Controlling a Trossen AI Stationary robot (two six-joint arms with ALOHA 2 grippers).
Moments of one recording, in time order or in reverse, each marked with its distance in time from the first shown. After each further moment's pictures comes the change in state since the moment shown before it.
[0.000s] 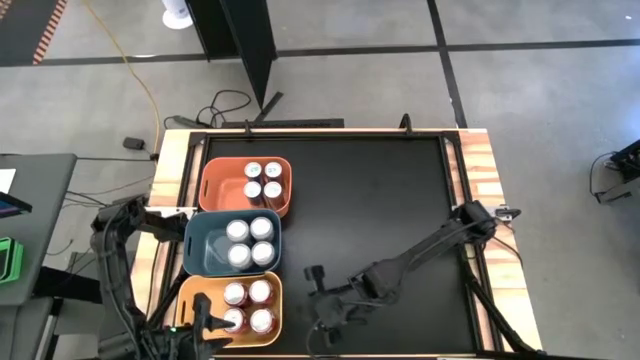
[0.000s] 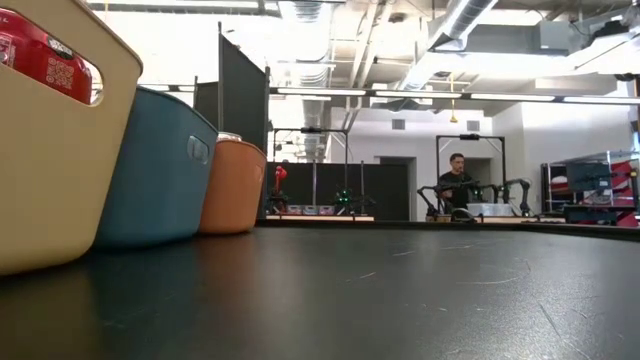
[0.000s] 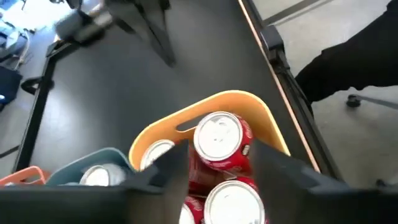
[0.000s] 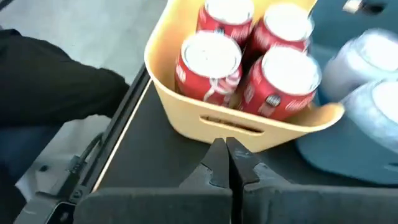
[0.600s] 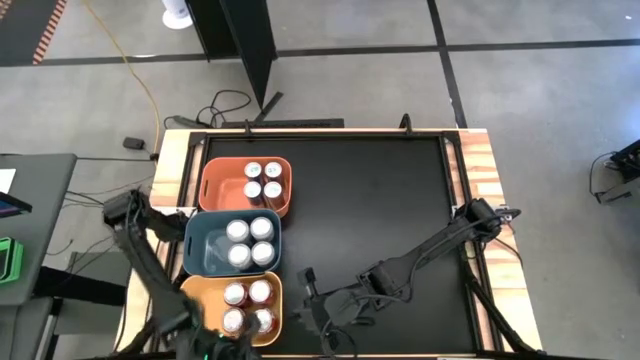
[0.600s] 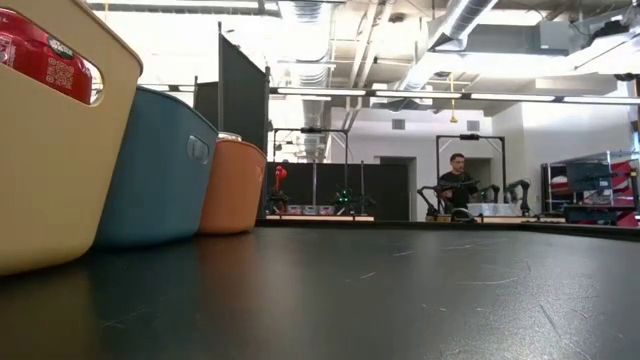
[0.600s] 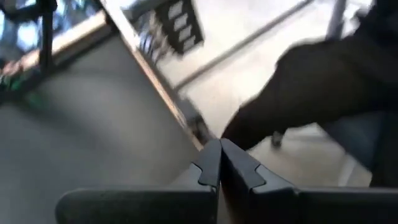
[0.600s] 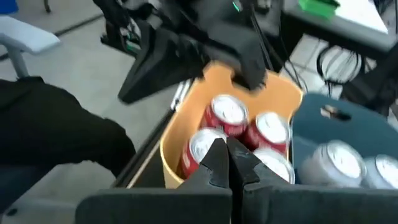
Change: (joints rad) left arm 0.193 -0.050 -0.377 1.006 0.314 0.676; right arm 0.021 -0.048 0.000 0.233 -0.006 -0.212
